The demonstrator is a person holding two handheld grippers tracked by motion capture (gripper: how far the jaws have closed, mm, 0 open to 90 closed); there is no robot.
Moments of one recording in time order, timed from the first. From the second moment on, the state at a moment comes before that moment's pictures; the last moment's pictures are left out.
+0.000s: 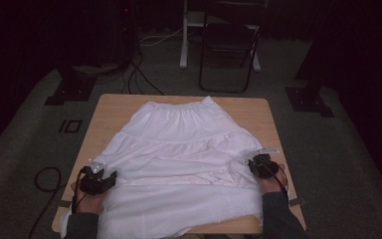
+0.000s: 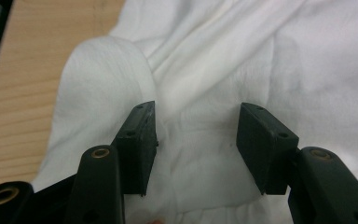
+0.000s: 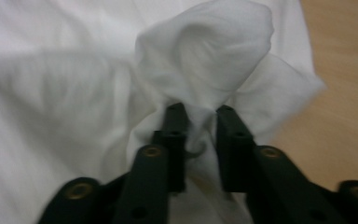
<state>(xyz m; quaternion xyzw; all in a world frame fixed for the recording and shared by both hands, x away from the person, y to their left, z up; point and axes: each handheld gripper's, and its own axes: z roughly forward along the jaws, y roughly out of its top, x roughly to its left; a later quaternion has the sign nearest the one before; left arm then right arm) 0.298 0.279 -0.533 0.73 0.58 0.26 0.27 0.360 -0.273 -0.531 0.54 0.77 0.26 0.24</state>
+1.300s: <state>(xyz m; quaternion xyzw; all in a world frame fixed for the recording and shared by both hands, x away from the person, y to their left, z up) 0.279 0.242 -0.540 0.75 0.54 0.25 0.30 0.325 -0.260 -0.536 0.50 0.79 0.29 0.22</state>
